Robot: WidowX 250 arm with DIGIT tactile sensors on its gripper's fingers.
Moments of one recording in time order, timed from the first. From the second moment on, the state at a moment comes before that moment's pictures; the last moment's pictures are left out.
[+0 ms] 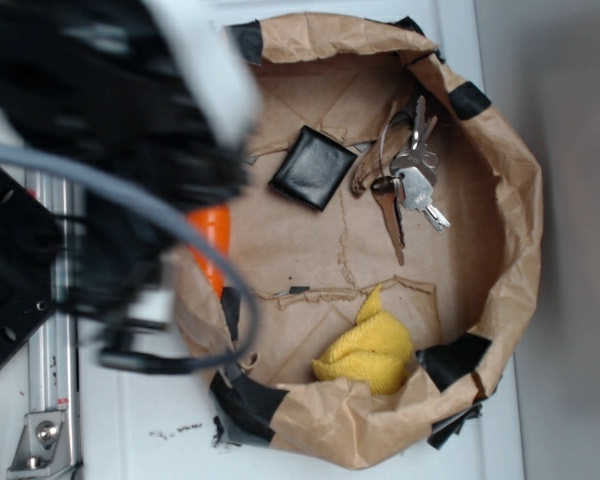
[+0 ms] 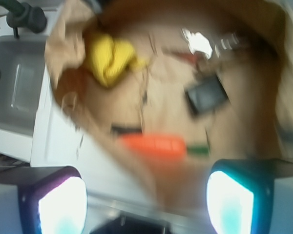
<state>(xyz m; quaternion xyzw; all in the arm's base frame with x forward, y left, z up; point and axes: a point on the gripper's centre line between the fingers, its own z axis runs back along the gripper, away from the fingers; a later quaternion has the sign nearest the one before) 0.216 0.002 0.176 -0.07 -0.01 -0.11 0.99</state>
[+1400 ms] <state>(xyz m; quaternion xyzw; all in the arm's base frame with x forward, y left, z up) 0.280 -0.030 0.089 -0.03 -0.04 -0.46 0.89</state>
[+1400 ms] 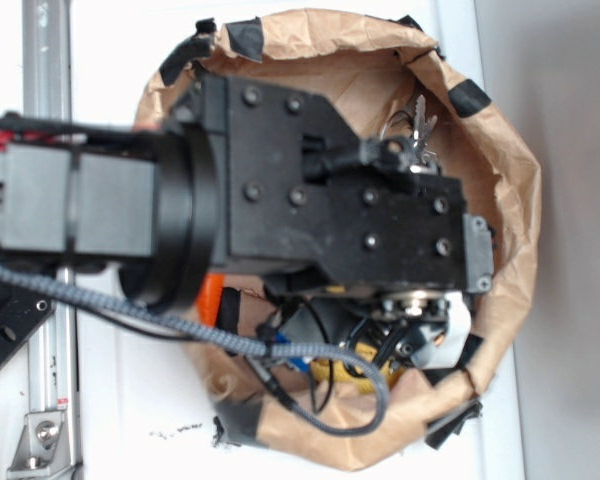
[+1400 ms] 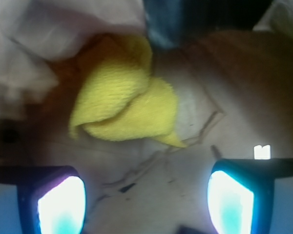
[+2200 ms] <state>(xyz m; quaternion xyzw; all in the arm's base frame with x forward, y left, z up) 0.286 -0.078 0.042 -0.08 -0.05 -0.60 0.79</state>
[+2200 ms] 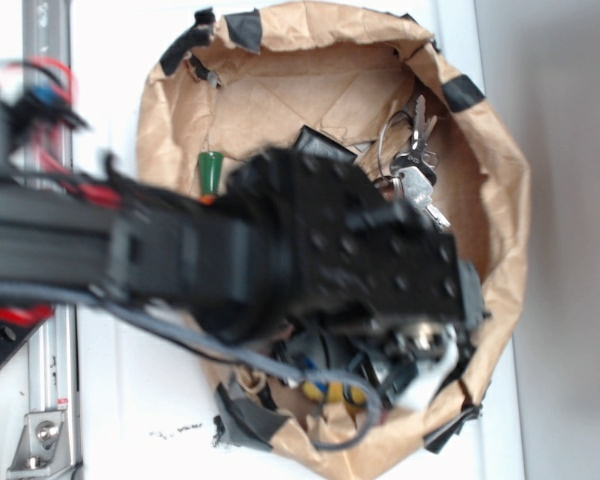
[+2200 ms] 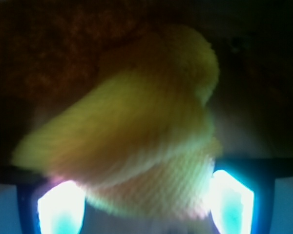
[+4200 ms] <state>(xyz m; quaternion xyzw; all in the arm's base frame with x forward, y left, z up) 0.235 -0.031 0.119 -0.12 -0.02 -0.07 0.99</state>
